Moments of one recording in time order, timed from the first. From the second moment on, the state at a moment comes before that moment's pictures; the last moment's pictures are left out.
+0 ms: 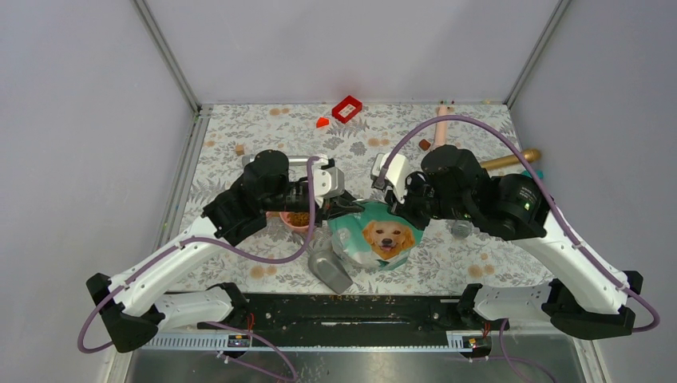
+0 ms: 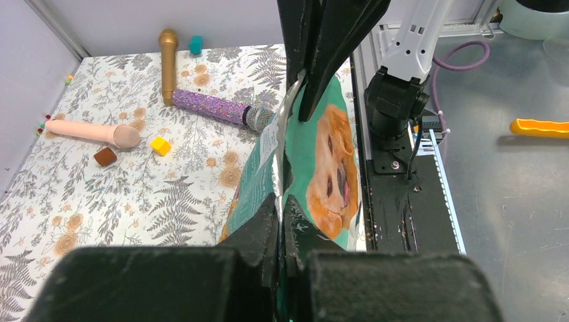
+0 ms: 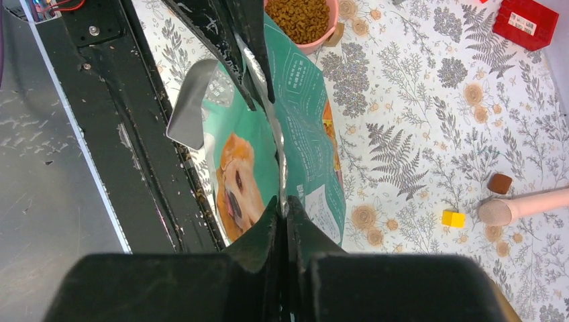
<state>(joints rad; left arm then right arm) -0.85 1.07 1.15 -0.27 0.66 0.23 1.01 1.16 1.68 -1.19 -0.04 -0.24</state>
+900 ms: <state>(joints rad) -0.85 1.07 1.30 -0.32 0.60 0.13 1.00 1.03 1.65 -1.17 0.00 -0.26</state>
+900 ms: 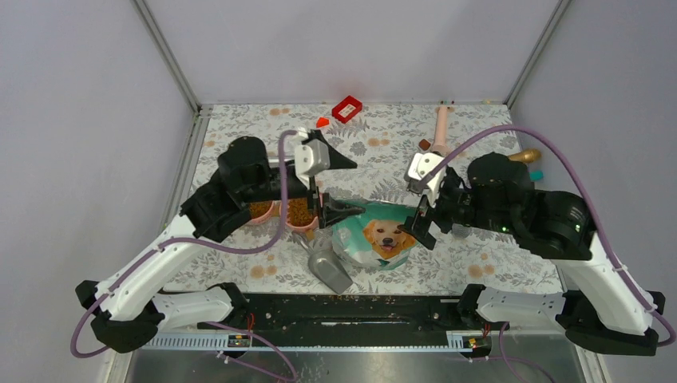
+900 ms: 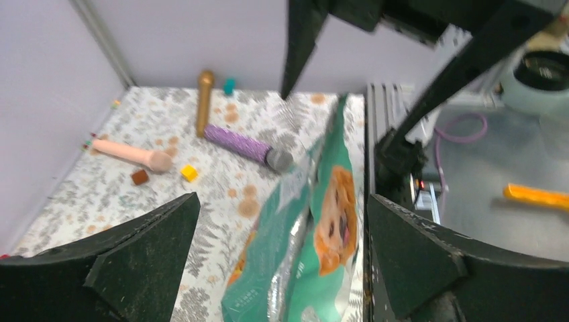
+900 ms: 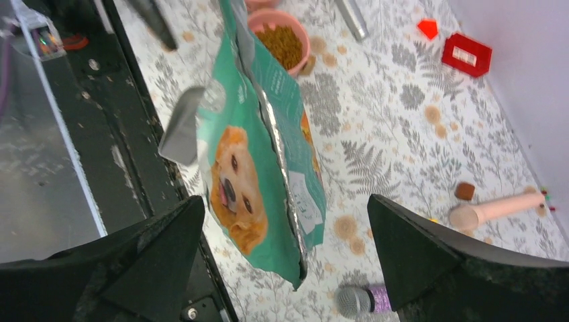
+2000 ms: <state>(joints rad) -0.08 0.86 1.02 -0.70 -0.53 -0.77 -0.24 1.15 1.08 -0.60 0.22 0.37</state>
